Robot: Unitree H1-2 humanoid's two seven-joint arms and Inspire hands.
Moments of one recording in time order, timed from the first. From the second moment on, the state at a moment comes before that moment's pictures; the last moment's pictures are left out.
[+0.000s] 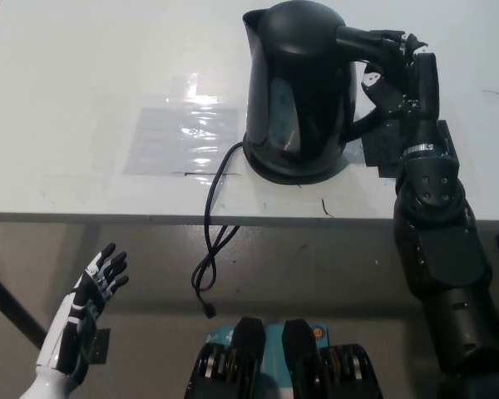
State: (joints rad) left_arm 0.06 0.18 0.06 -0.11 -0.12 -0.13 -0.17; right_arm -0.83 -0.01 -0.10 0.58 -0.09 -0.08 -0.26
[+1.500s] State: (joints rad) left_arm 0.05 0.18 0.06 -0.11 -0.12 -0.14 -0.17; right_arm -0.92 0.02 -0.10 0.79 -0.08 -0.18 -0.31
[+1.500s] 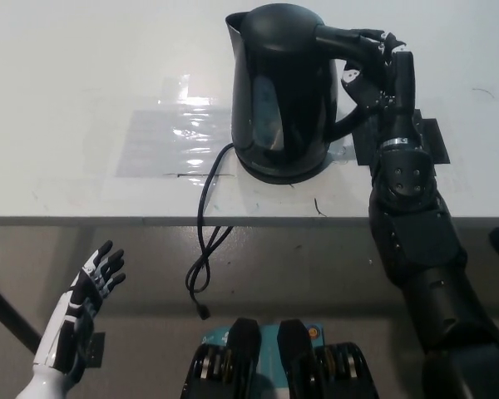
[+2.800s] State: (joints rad) left_arm 0.04 0.19 0.06 -0.11 -0.12 -0.14 -0.17; right_arm -0.87 -0.12 -0.06 0.76 0.15 -0.09 0.21
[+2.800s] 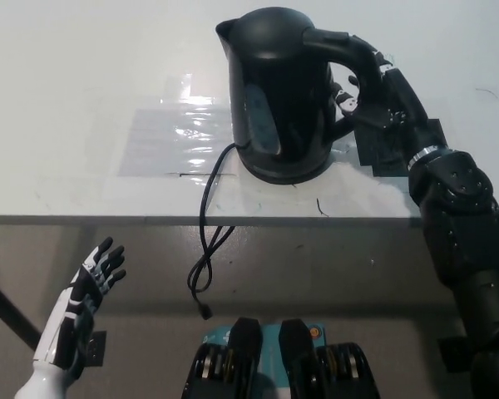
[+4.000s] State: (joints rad) left_arm 0.04 0.19 0.07 -0.11 -0.13 -0.14 -0.17; right_arm -0.85 -0.17 -0.14 0.70 0.30 0.01 0.41
